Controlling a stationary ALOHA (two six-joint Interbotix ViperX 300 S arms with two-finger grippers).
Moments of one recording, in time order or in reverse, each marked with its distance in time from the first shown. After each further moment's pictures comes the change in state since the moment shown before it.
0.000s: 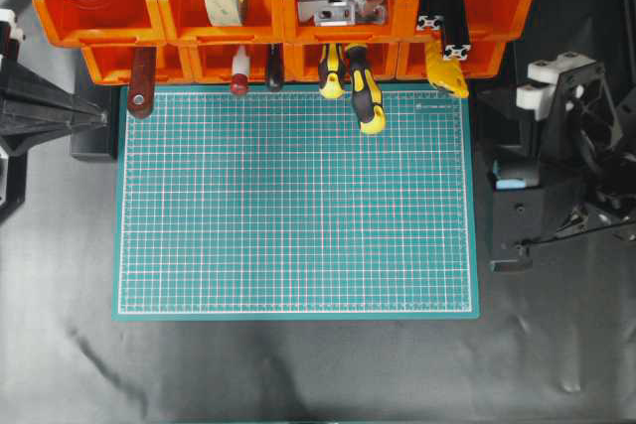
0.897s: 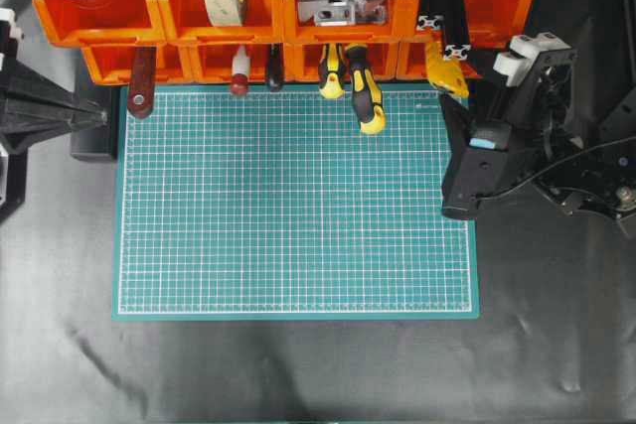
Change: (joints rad) left arm 0.012 -0.006 0.000 0.000 0.038 0.000; right arm -0.104 0.107 0.152 -0.325 -0.112 0.422
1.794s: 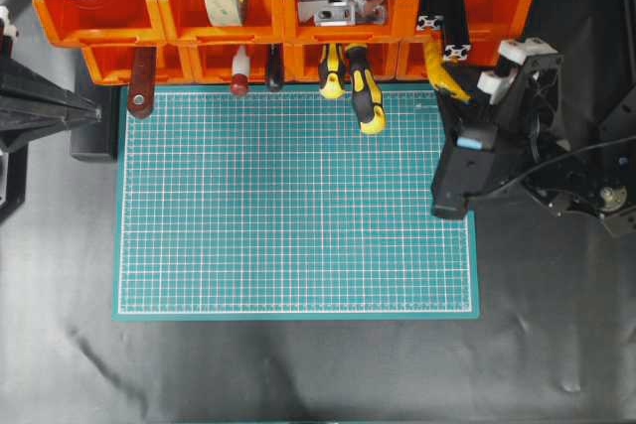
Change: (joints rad) left arm 0.003 -0.018 0.000 0.000 0.002 -0.003; right arm 0.000 0.031 0.003 0.011 -0.038 0.028
